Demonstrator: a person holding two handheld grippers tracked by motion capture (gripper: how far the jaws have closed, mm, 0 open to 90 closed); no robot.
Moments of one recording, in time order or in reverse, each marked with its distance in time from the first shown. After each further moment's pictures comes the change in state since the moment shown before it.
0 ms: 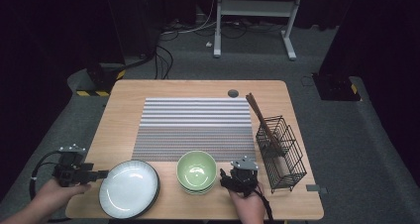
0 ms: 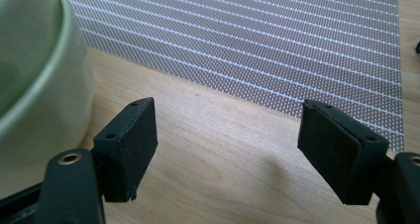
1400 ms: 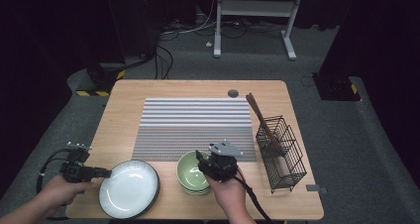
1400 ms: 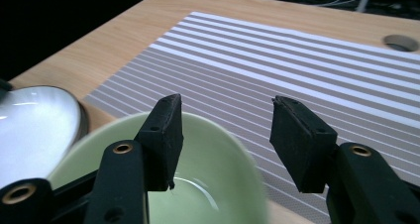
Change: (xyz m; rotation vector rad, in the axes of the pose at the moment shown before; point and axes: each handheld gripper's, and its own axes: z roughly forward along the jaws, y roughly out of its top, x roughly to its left) left arm 0.008 0.008 0.020 0.109 -0.121 -0.077; right arm 0.057 0.083 -0.039 -0.190 0.185 -0.016
